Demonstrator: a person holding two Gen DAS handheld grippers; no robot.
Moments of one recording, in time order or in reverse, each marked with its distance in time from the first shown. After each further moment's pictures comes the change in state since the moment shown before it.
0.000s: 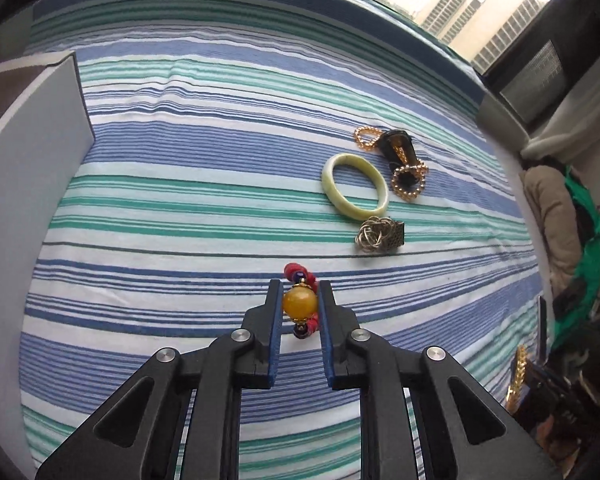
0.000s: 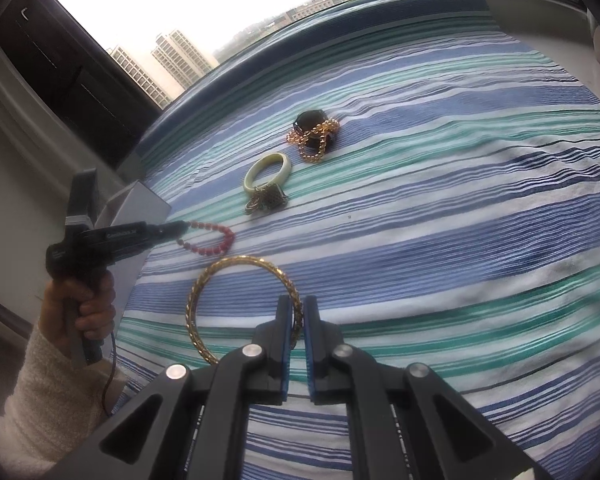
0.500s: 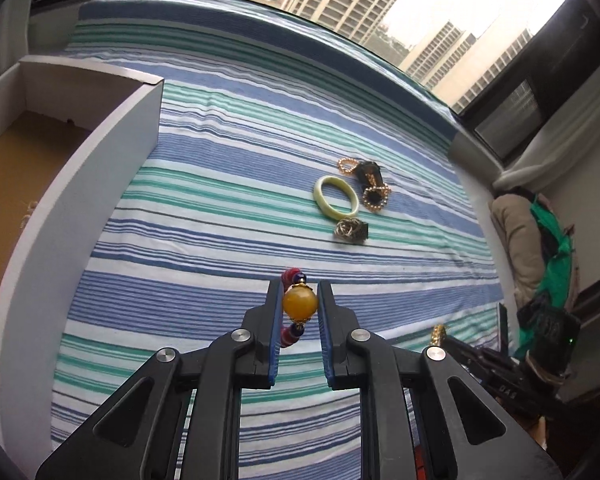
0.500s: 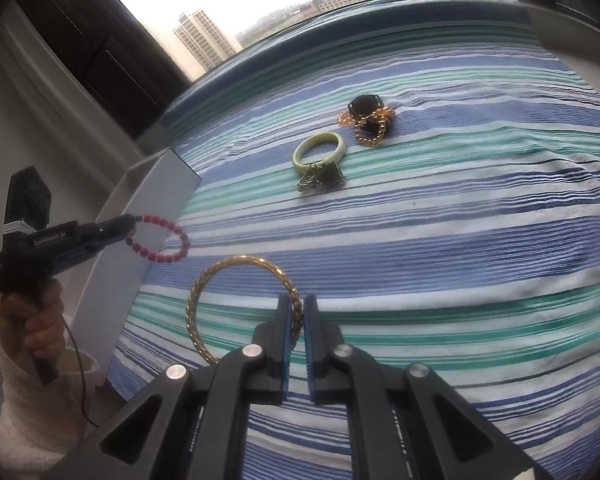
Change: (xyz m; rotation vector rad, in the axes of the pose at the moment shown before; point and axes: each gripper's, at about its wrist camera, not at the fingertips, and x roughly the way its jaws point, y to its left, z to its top) left arm -0.108 0.020 -0.038 -0.063 -0.111 -0.081; right arm 0.016 0.057 -0.010 -0.104 0.054 0.030
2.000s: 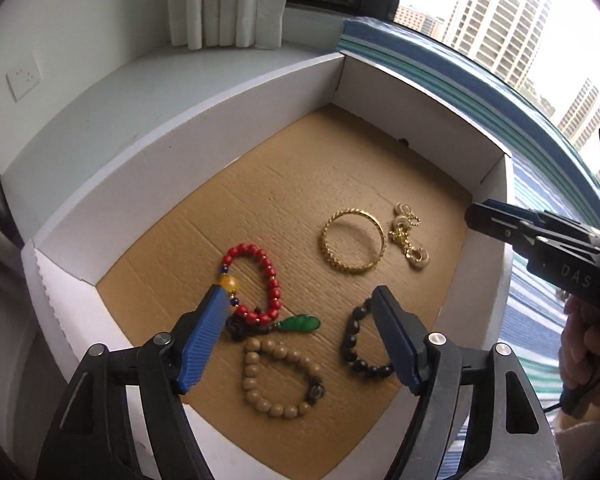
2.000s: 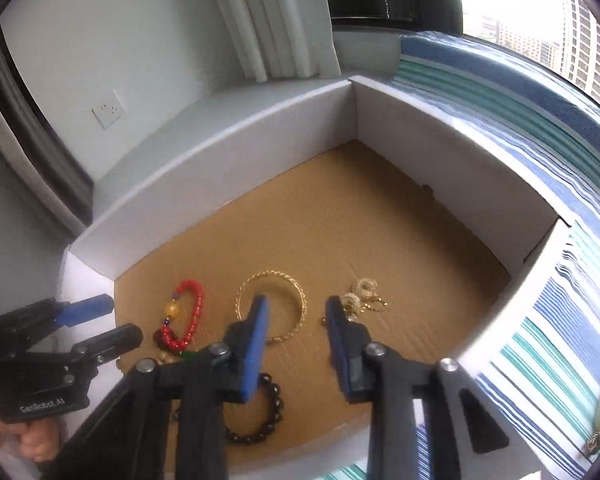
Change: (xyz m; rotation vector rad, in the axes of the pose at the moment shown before) left arm -0.128 0.231 -0.047 -0.236 -0.146 0.566; right arm 0.239 0.391 0.060 -0.629 0.200 0.152
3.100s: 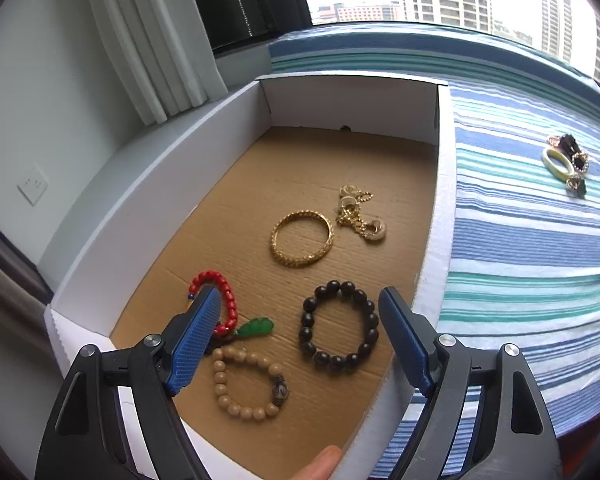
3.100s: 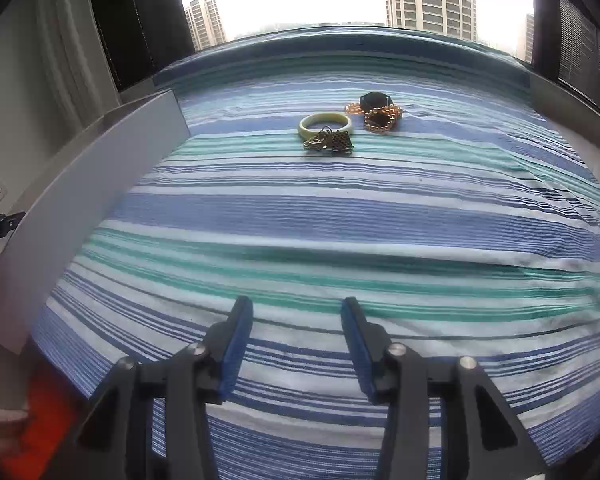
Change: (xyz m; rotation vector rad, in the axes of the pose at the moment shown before) left arm -0.015 -0.103 -0.051 0.300 -0.123 0.167; right arm -0.205 -0.143 -0.348 0.456 -0.173 -0.444
